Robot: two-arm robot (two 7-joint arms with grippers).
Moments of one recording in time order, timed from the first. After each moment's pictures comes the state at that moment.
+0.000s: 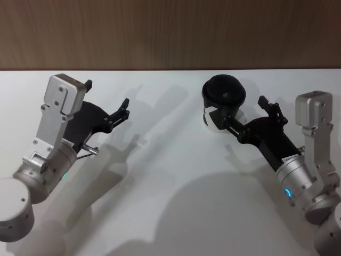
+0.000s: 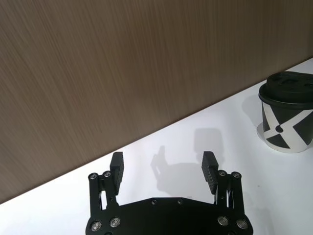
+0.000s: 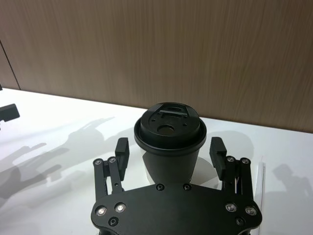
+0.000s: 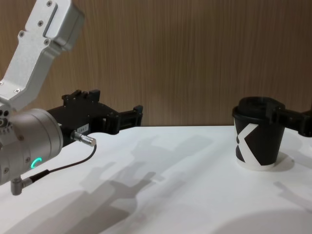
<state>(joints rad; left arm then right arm) -0.24 0.38 0.45 -1.63 -0.20 0.01 -0.01 -0.01 0.34 -0.23 -1.77 0.29 0.03 0.07</state>
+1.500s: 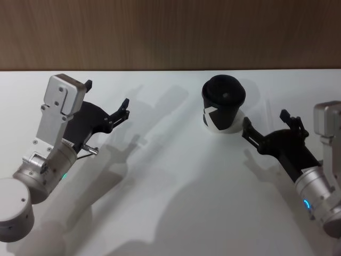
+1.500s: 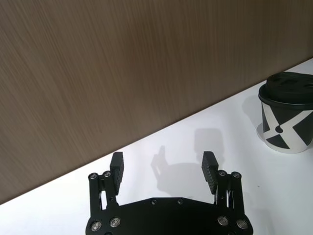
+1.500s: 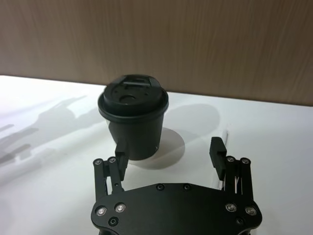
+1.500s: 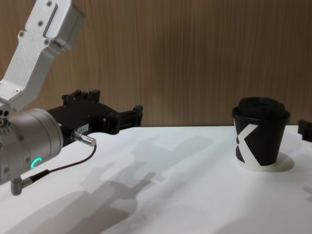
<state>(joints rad) -0.24 0.38 0.45 -1.63 -0.20 0.01 -0.01 -0.10 0.35 -0.16 -1.83 0.28 0.11 0.02</state>
